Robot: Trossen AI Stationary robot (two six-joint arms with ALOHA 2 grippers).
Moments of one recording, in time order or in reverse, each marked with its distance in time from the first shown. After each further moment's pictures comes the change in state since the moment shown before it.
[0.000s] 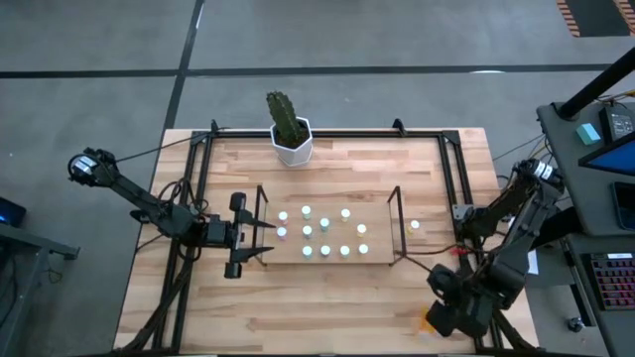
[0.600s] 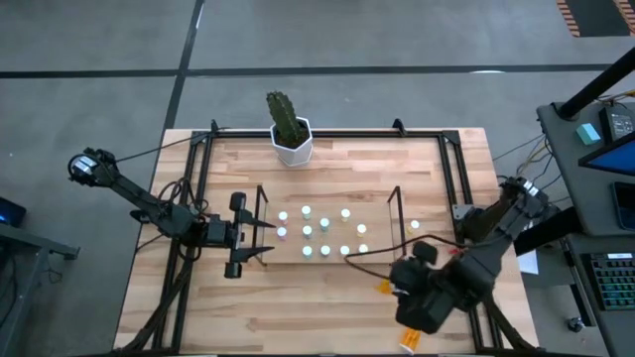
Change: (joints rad) left arm 0.001 0.000 0.000 0.003 -0.001 -0.002; right arm -0.228 0.250 0.484 -0.289 0.272 -0.682
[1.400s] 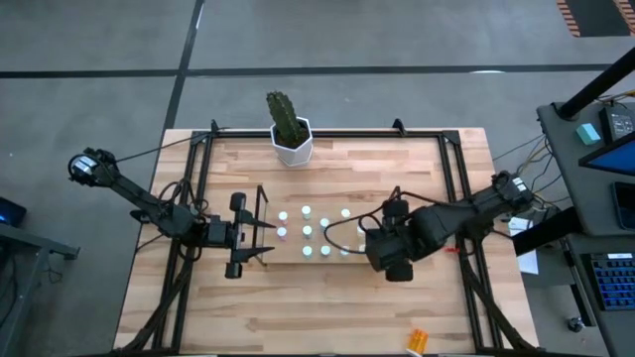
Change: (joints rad) left arm 0.000 0.000 0.000 -0.011 0.000 0.019; right arm -0.348 0.053 0.099 -0.199 -0.098 -0.709
